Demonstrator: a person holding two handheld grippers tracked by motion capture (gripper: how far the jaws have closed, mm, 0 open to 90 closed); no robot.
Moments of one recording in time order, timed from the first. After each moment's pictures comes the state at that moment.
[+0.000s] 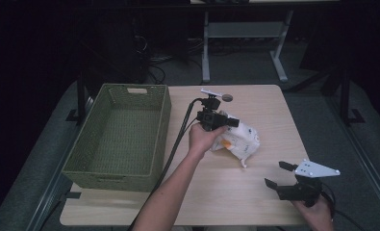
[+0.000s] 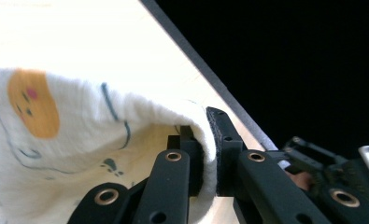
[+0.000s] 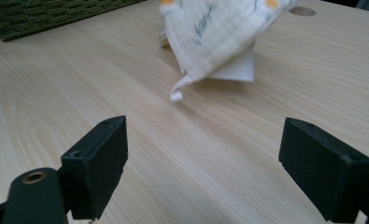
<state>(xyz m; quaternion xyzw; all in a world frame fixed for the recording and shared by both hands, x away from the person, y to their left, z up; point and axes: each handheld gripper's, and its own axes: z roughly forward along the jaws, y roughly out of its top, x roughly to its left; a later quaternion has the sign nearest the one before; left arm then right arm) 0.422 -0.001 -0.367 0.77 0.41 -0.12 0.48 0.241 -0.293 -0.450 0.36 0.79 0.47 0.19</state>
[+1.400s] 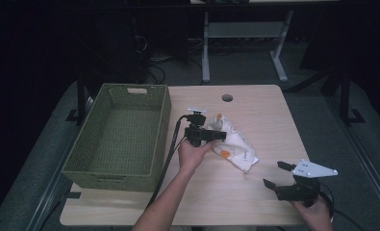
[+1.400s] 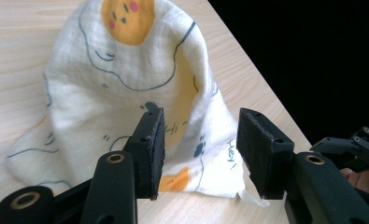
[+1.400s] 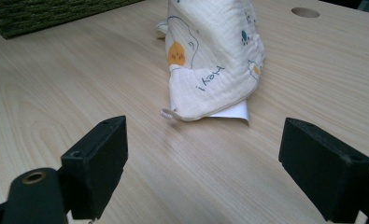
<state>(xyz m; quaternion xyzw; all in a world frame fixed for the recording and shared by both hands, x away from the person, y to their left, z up) 0.396 0.039 -0.403 0.75 0.46 -0.06 0.47 0.241 -0.287 -0.448 0.35 0.79 0.46 0.19</state>
